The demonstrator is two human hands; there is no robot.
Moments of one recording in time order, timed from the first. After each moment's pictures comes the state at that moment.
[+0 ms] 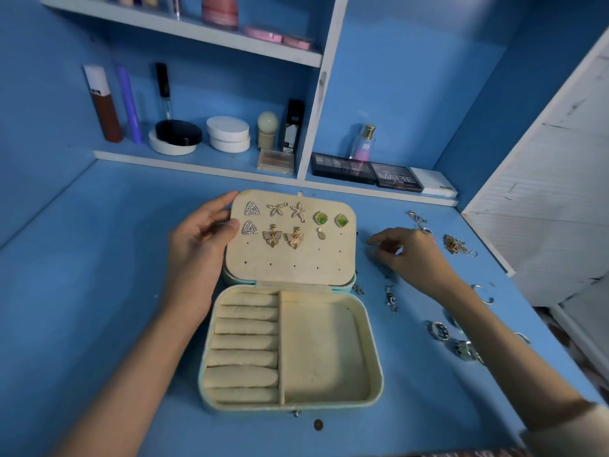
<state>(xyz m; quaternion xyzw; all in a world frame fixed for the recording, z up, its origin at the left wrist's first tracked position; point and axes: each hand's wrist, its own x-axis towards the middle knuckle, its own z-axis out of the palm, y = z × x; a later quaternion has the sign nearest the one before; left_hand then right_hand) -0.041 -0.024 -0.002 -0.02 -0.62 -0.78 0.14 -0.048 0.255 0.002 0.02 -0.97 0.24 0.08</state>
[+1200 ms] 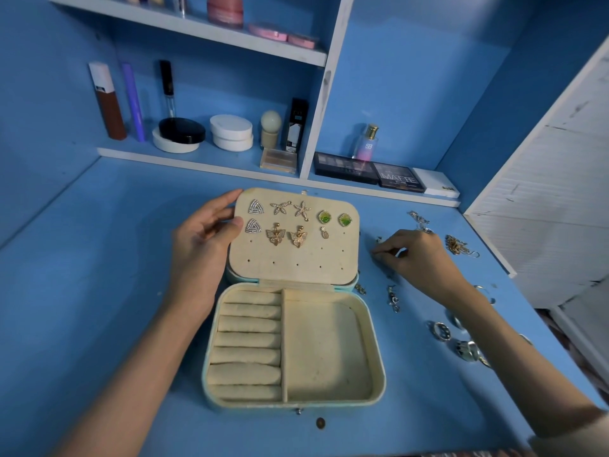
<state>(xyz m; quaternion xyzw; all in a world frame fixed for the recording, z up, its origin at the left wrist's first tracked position) -0.039 -0.024 0.000 -0.02 -0.62 -0.78 0.13 -0.045 0.260 0.001 0.05 -0.97 0.22 0.11</state>
